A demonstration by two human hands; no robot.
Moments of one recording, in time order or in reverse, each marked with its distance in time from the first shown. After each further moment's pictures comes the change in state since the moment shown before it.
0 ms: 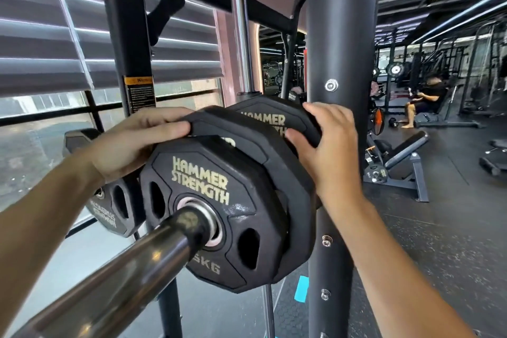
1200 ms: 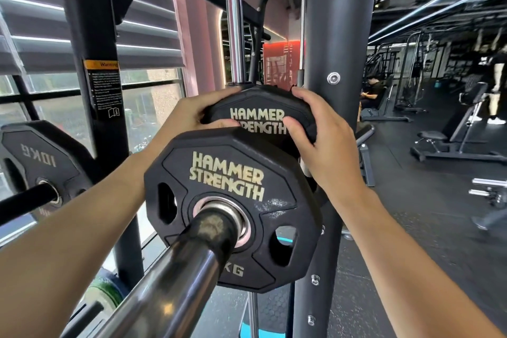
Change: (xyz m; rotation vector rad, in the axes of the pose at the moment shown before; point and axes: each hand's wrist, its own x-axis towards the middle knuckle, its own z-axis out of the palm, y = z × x) left_hand 0.086 -0.068 0.005 0.273 0.153 0.293; right_hand -0.006 -0.011 0.006 -0.158 -0.126 -0.067
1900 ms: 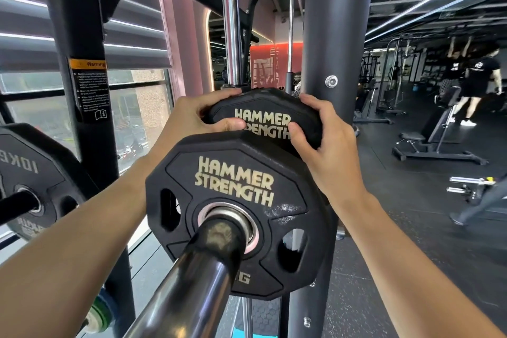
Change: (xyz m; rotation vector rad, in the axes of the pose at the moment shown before) left_hand 0.001 0.007 0.010 -0.100 0.147 -0.010; right_hand -0.005 -0.001 0.000 0.048 0.016 0.109
